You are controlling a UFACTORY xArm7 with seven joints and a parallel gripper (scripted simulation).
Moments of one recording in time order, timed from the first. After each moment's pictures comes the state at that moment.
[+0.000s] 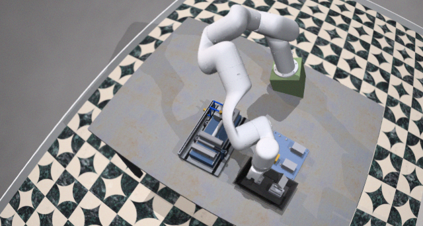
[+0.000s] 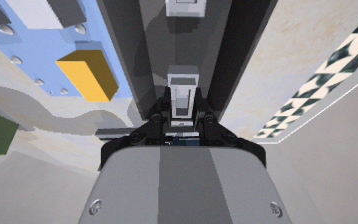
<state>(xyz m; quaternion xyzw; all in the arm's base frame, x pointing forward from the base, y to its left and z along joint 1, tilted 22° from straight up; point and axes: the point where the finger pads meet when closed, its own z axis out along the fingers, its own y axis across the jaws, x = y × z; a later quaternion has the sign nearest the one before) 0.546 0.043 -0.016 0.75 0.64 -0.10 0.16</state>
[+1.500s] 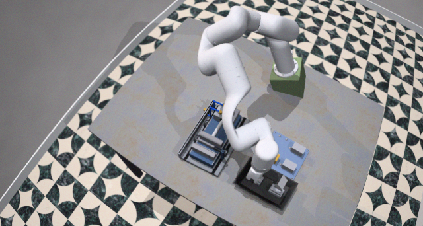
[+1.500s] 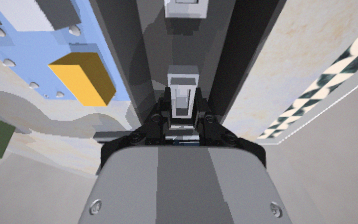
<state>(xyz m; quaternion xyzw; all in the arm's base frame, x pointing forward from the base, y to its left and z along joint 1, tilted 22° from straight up) 0.546 0.039 -0.025 0.75 0.64 -0.10 0.16</state>
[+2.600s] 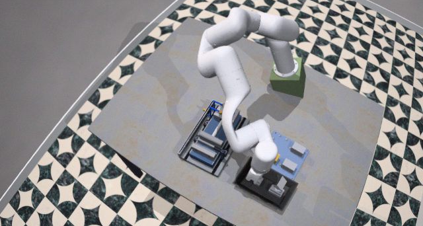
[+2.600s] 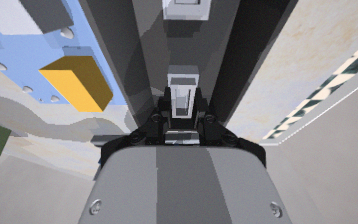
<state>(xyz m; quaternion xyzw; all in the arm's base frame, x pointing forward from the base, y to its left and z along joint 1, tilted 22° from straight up) 0.547 0.035 -0.036 0.75 0.64 -0.10 0.16</state>
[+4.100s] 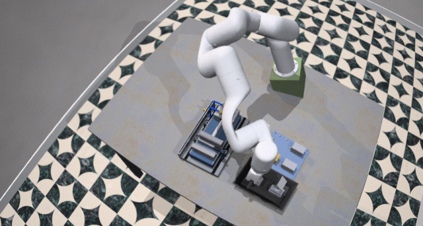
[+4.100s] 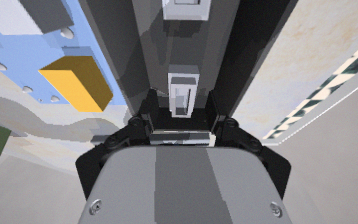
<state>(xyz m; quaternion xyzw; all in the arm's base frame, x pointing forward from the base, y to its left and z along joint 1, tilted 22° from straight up) 0.547 0.035 -0.036 0.75 0.64 -0.10 0.16</state>
